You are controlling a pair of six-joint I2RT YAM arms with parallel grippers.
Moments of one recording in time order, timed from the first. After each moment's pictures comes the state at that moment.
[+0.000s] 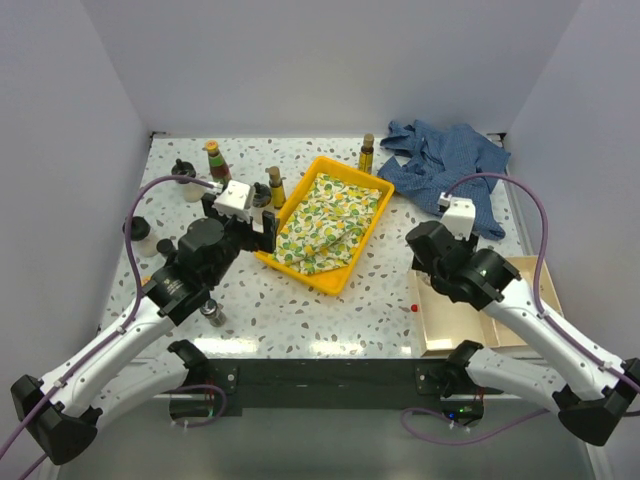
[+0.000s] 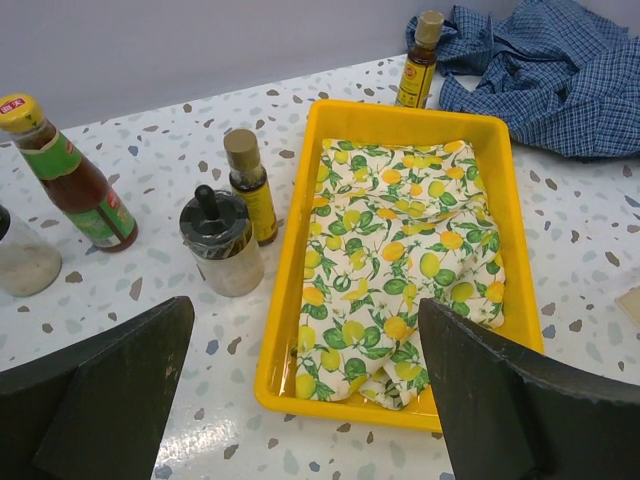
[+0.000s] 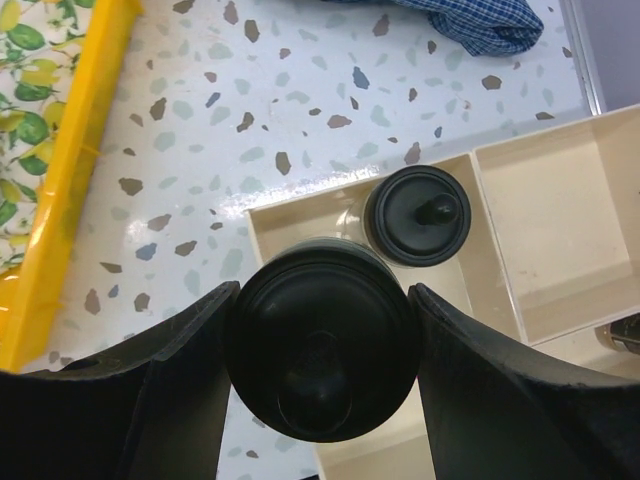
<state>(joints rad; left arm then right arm) -0.67 0.83 0.79 -0.14 -0.33 -0.09 0.74 0.95 1.02 -1.04 0.78 0.70</state>
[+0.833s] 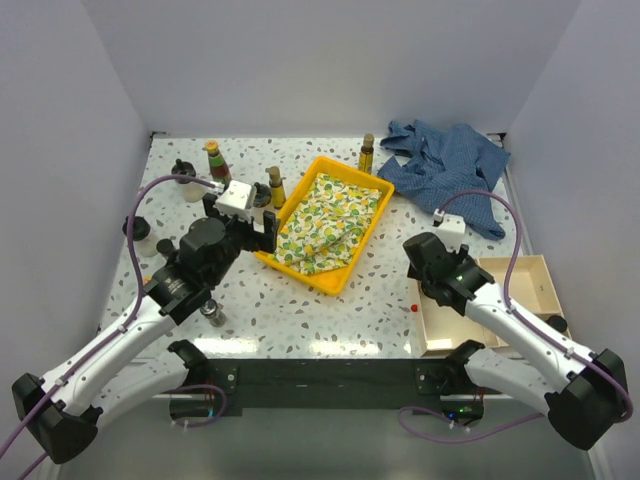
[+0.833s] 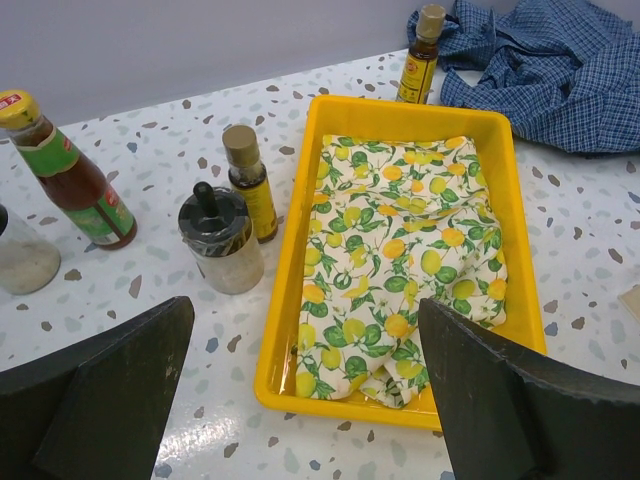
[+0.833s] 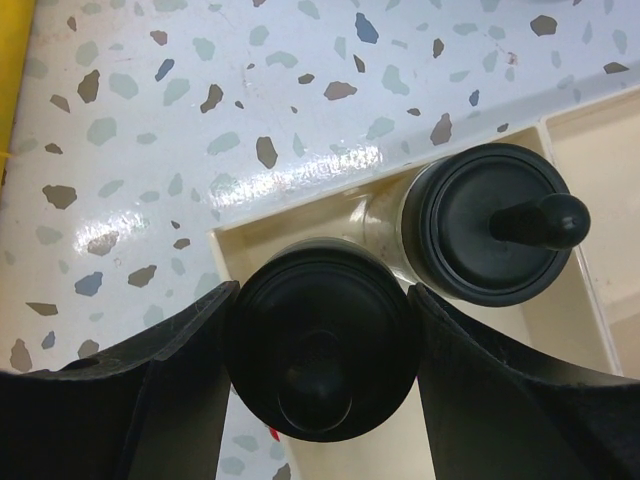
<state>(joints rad) -0.67 0.84 0.79 -0.14 -0.33 -0.09 0.61 0.97 0.70 -0.68 0.71 0.65</state>
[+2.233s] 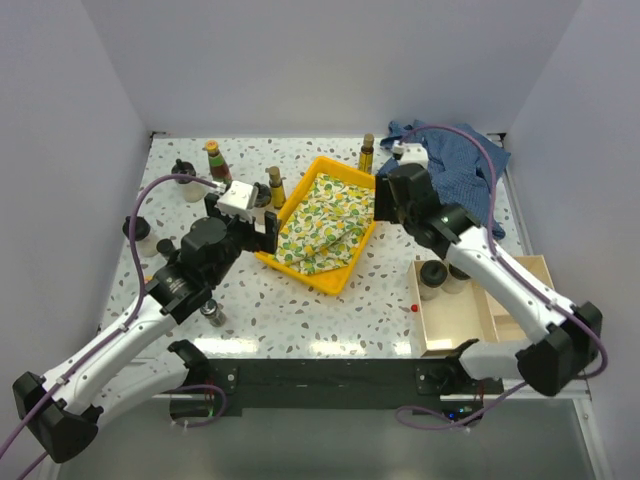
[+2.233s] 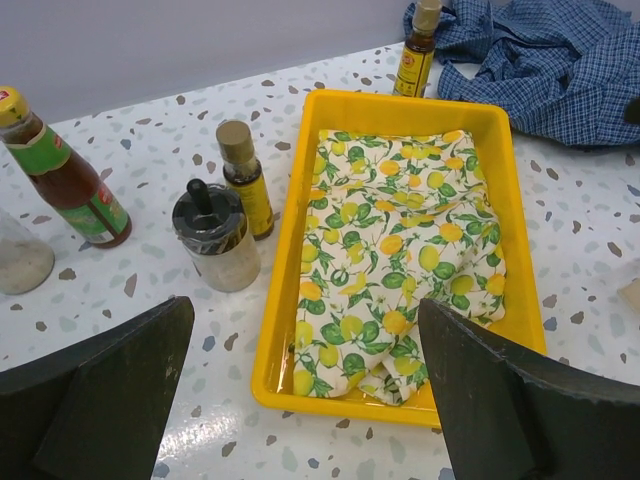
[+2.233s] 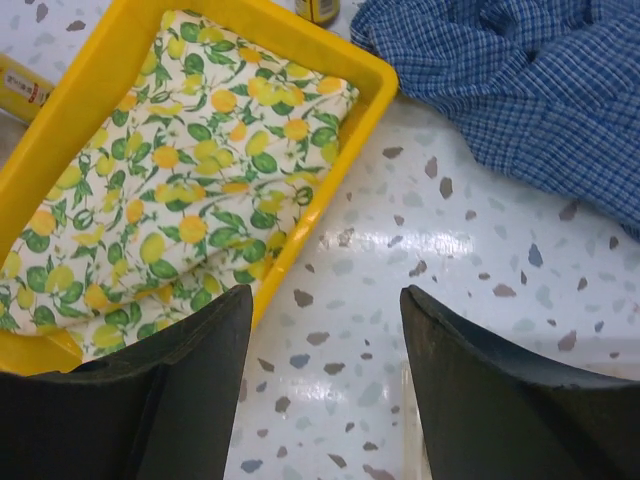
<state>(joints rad) -0.67 0.84 0.79 -0.14 -0.32 -0.09 0.59 1.28 1.20 -0.56 0.45 0.35</state>
